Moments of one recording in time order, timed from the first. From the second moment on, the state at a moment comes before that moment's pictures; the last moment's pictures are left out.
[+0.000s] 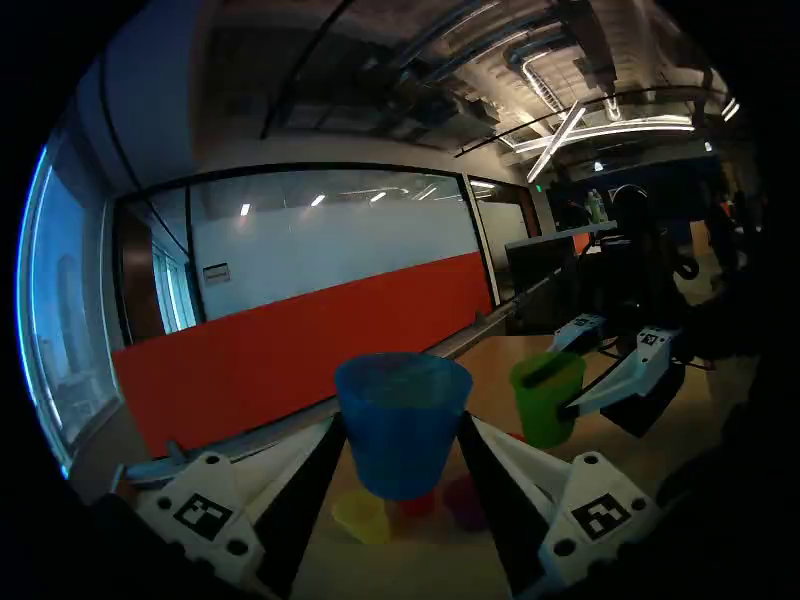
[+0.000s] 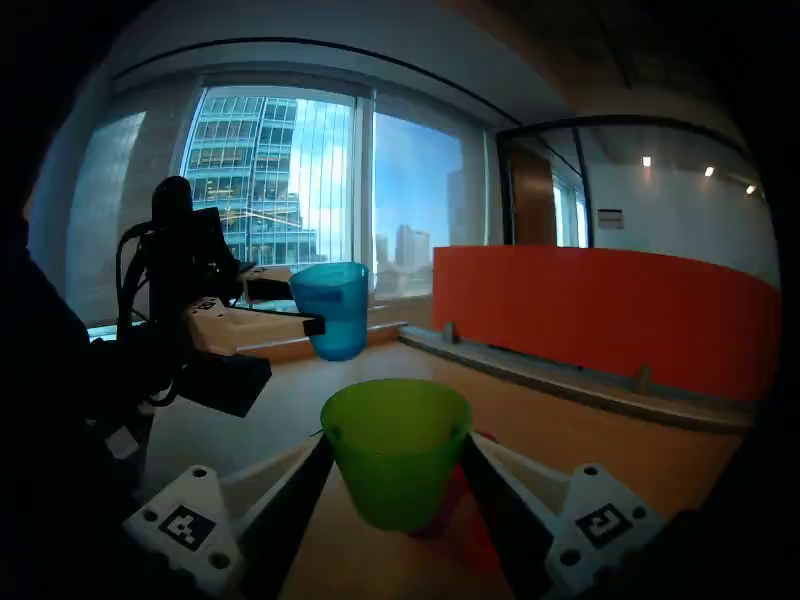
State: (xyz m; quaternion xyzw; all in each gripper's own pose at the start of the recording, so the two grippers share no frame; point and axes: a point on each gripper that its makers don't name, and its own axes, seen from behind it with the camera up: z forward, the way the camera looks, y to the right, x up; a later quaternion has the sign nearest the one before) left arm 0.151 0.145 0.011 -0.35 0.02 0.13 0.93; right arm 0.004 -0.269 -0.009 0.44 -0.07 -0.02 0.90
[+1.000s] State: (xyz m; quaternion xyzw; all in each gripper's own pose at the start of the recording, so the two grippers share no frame) left arm 0.197 0.156 0.012 -0.32 0.08 0.29 0.90; right arm -0.010 -0.319 -0.025 0.48 -0.07 -0.02 0.87
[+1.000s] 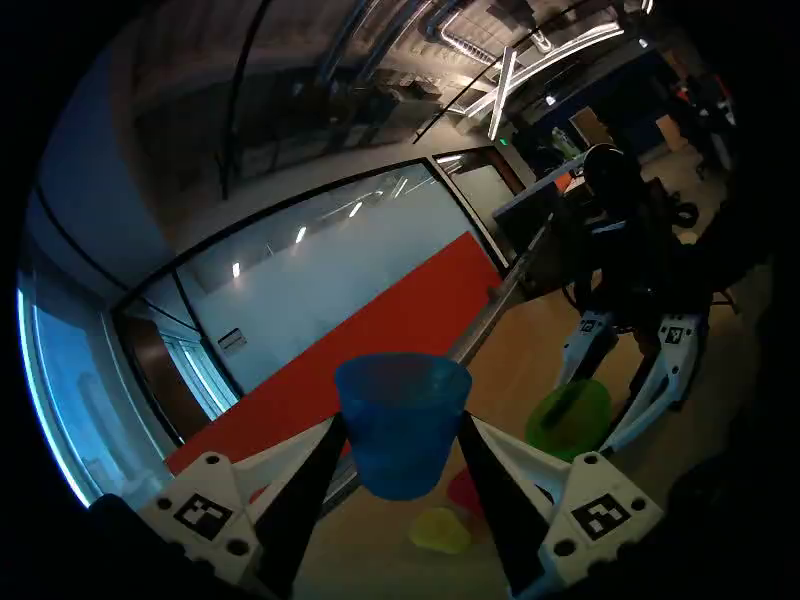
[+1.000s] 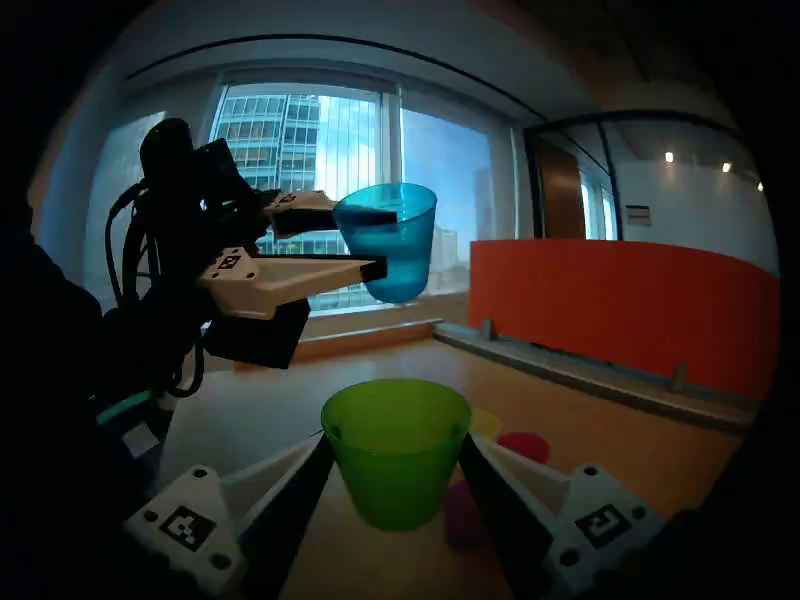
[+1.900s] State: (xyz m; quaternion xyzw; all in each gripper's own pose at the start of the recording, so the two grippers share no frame) left arm 0.215 0.157 0.010 -0.30 0.11 0.38 0.87; right arm -0.013 -0.343 -0.027 0.50 -0.06 -0.02 0.86
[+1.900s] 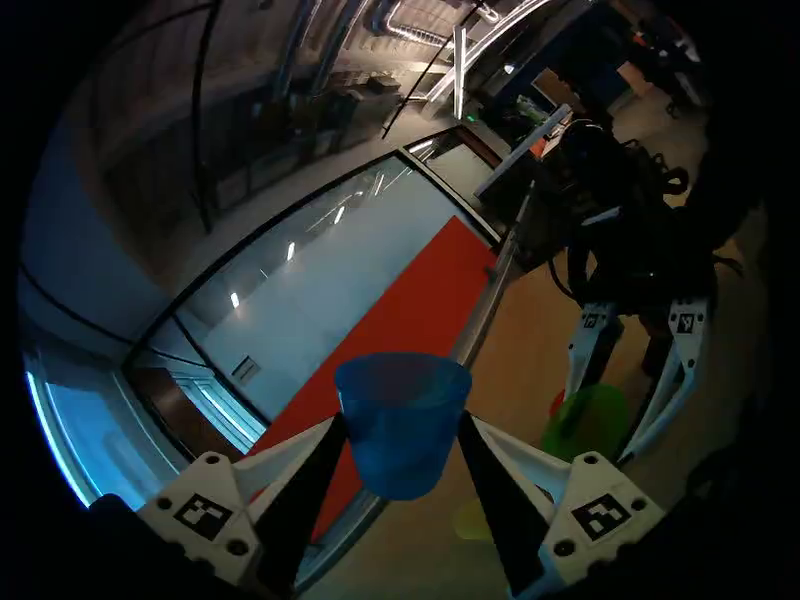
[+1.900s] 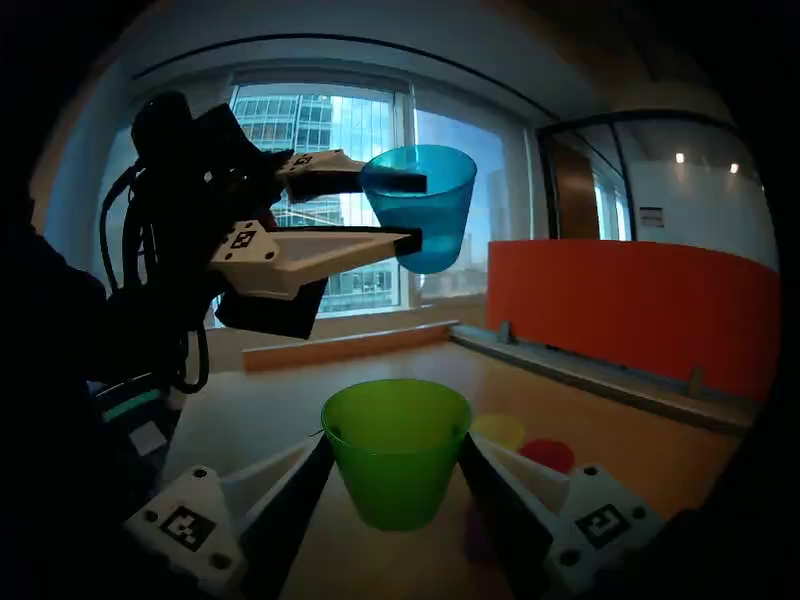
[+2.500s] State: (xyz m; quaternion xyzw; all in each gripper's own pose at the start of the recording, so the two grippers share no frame) left arm 0.220 0.165 0.012 -0.29 0.12 0.43 0.85; right arm -0.008 -0.344 -0.021 0.50 -0.06 -0.03 0.86
